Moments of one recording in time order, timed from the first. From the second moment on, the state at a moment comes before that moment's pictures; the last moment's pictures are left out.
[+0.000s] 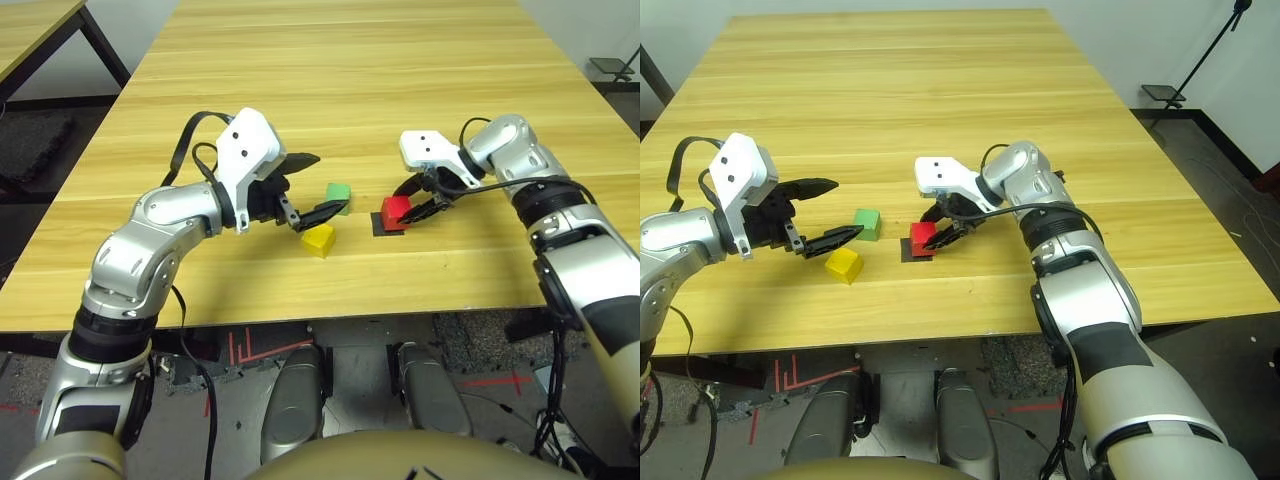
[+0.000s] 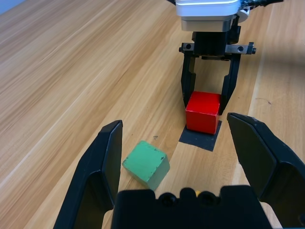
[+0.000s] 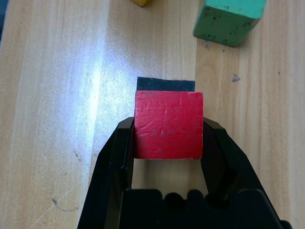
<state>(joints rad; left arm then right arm) -0.41 0.68 -0.04 -0.41 -0.47 0.68 -0.74 -1.07 -0.39 0.34 0.89 -0.23 -0.02 1.55</state>
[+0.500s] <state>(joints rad) -0.37 0.68 -0.03 -0.43 -0.47 0.69 -0.69 -1.05 -0.38 0.36 0.85 -0.22 -0.01 1.52</state>
